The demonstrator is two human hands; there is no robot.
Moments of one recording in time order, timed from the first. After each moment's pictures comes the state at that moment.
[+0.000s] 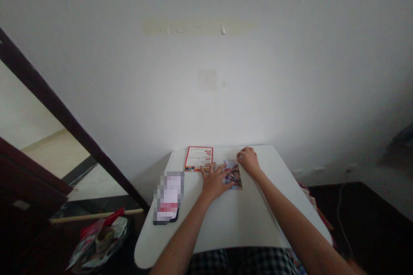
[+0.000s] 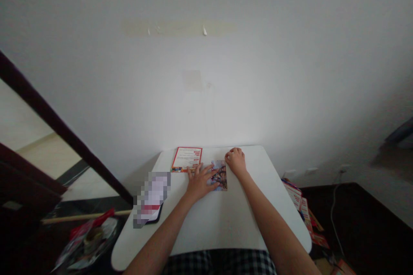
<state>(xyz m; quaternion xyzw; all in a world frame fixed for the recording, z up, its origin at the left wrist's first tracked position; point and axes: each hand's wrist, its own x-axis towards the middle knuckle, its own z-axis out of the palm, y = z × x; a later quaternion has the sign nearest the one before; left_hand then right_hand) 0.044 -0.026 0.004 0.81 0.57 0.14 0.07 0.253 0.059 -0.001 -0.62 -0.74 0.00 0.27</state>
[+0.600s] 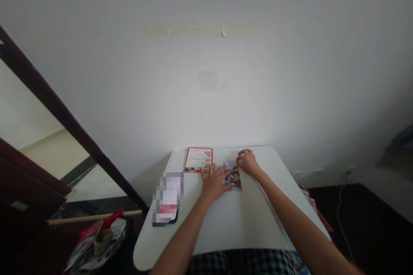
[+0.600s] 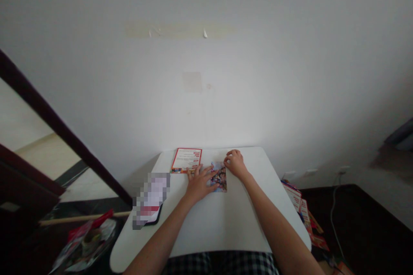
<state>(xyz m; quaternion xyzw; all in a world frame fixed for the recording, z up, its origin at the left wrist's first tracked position) 0.045 -0.027 0.006 0.81 0.57 0.14 0.07 0.262 0.062 -0.008 -0.55 -0.78 0.05 0.29</state>
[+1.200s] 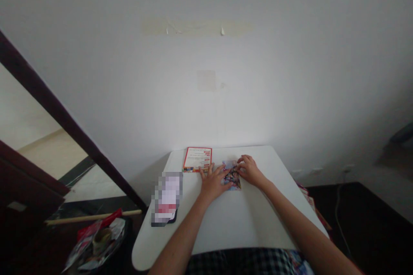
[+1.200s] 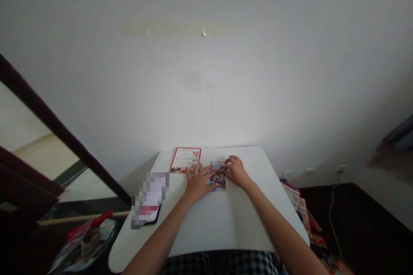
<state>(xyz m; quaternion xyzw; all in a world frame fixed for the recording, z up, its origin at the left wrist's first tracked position) 0.046 -0.029 0.010 0.81 0.57 0.13 0.07 0.272 0.026 -0.013 -0.48 -0.84 0.06 0.27</state>
